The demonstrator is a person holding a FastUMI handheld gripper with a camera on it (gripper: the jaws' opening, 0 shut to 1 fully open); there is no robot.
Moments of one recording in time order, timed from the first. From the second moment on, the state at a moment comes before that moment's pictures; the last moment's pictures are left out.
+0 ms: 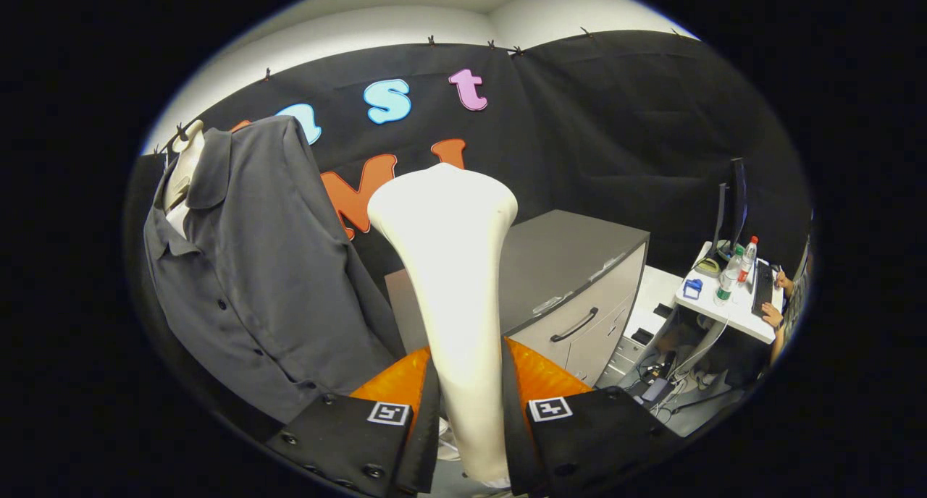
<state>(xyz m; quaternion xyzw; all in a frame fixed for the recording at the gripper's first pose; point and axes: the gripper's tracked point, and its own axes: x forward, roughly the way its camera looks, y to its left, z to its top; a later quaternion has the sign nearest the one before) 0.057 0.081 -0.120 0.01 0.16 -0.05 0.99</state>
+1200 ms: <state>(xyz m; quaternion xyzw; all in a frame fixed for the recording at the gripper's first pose) 0.032 0.260 -0.095 -0.02 0.13 0.08 0.99</state>
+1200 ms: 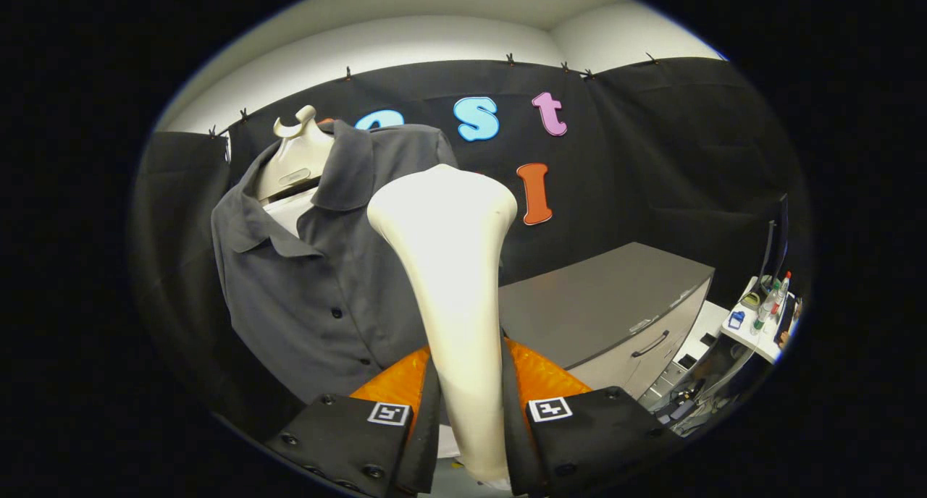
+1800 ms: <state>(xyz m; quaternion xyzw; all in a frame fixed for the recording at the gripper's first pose) 0.068 0.321 -0.192 -0.08 0.22 0.10 0.97</state>
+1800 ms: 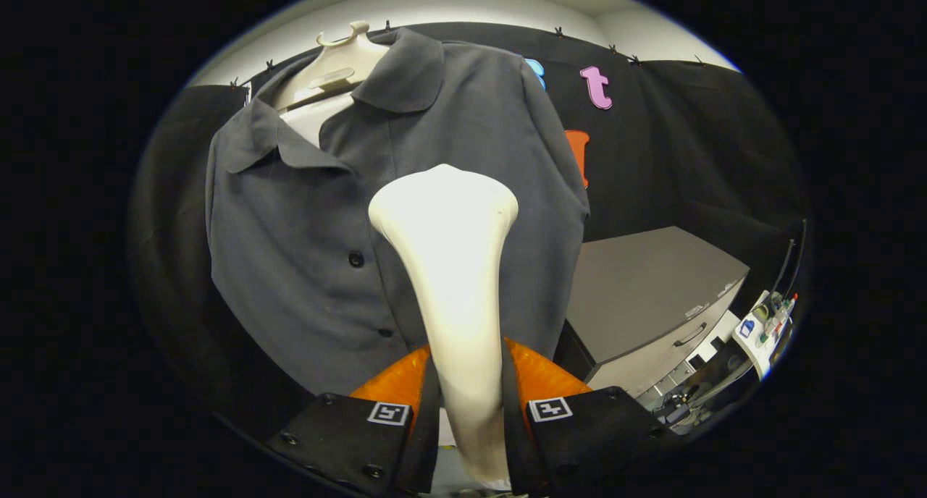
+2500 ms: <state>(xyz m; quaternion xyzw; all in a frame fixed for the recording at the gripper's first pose) 0.073 0.294 -0.267 -0.09 0.29 0.09 0.95</state>
